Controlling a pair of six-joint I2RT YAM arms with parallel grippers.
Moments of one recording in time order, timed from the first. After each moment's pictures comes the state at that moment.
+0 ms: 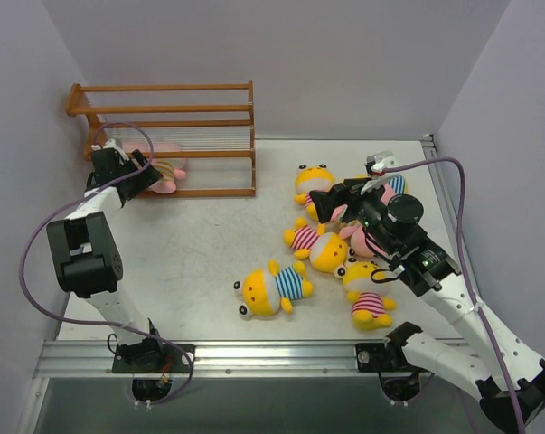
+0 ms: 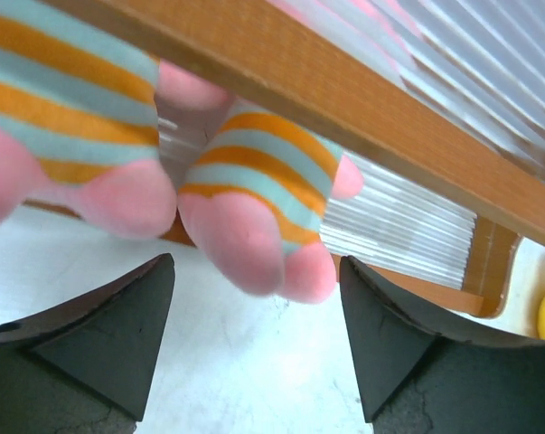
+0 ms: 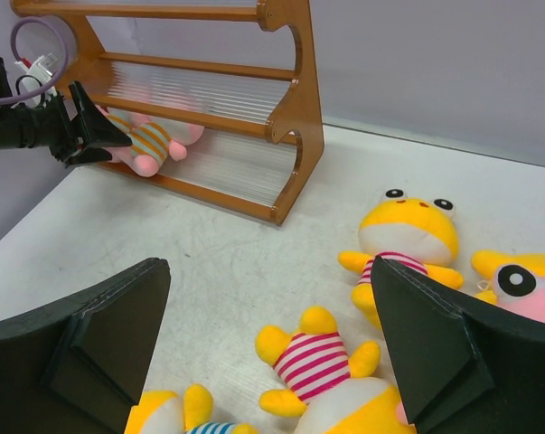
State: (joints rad) left arm 0.24 1.83 1.24 -0.04 0.27 -0.45; right arm 0.58 0.88 0.89 -0.06 0.06 0.21
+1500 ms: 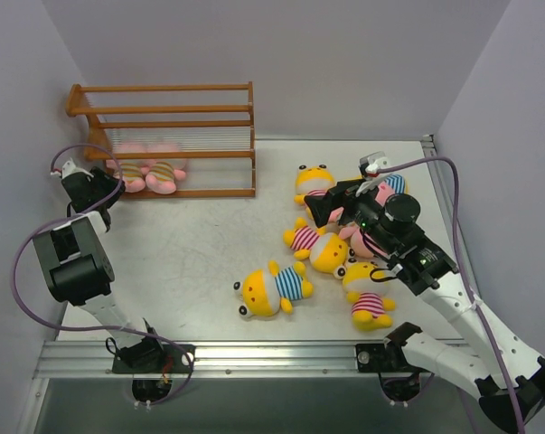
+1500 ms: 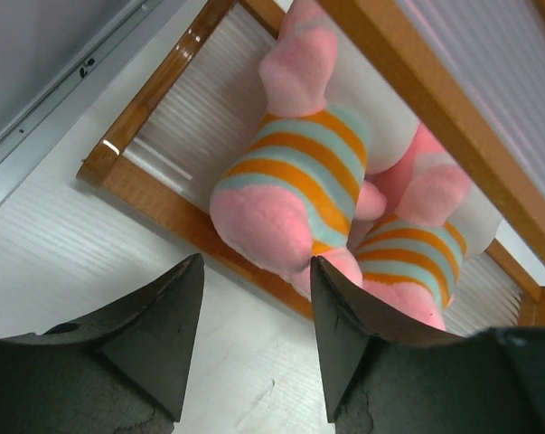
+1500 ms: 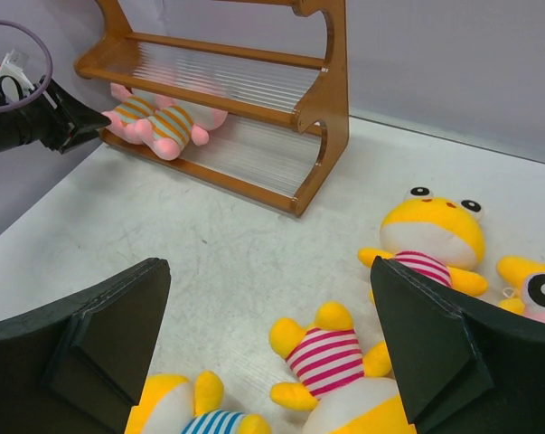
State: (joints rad) left arm 0.43 1.79 0.99 0.37 0.19 -0.56; right arm 0.58 0.89 0.89 -0.06 -0.02 0.20
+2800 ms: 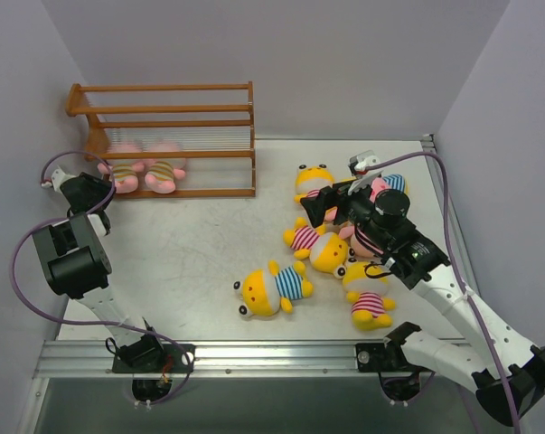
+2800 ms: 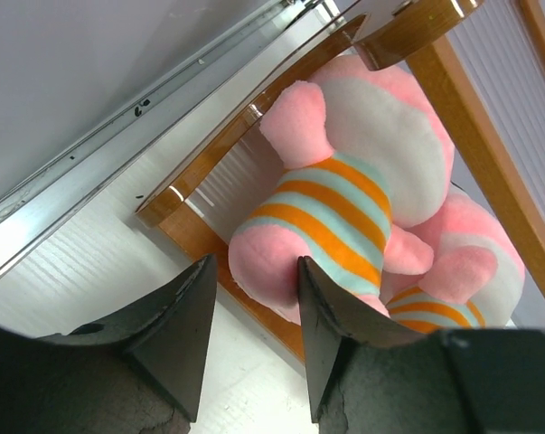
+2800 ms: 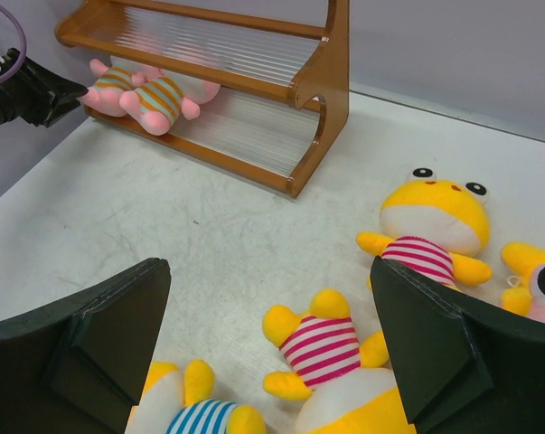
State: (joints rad) left arm 0.46 1.87 0.97 0.56 0.08 -0.70; right arm 0.58 0.94 0.89 -0.07 -0.03 0.18
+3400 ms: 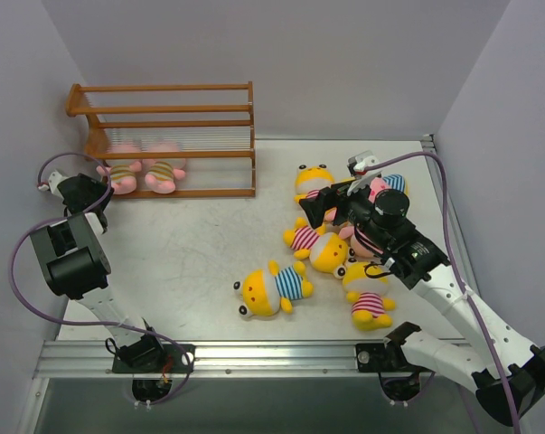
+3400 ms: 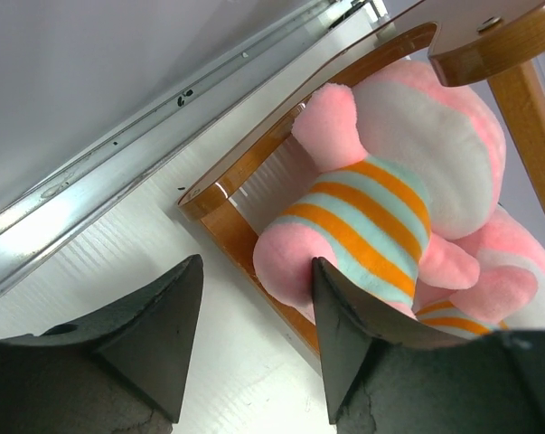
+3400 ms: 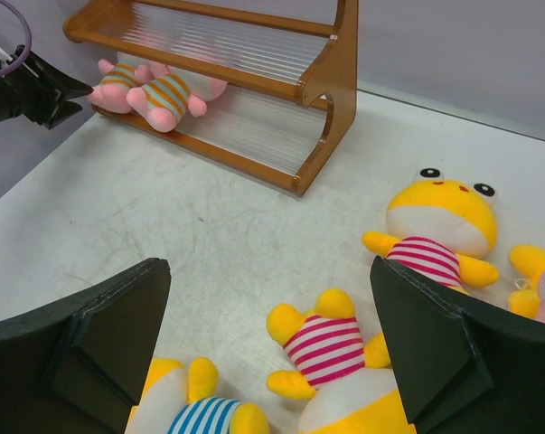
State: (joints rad) left arm 0.47 1.87 1.00 0.45 0.04 -0.70; right arm 0.58 0.95 0.89 -0.07 -0.05 0.18
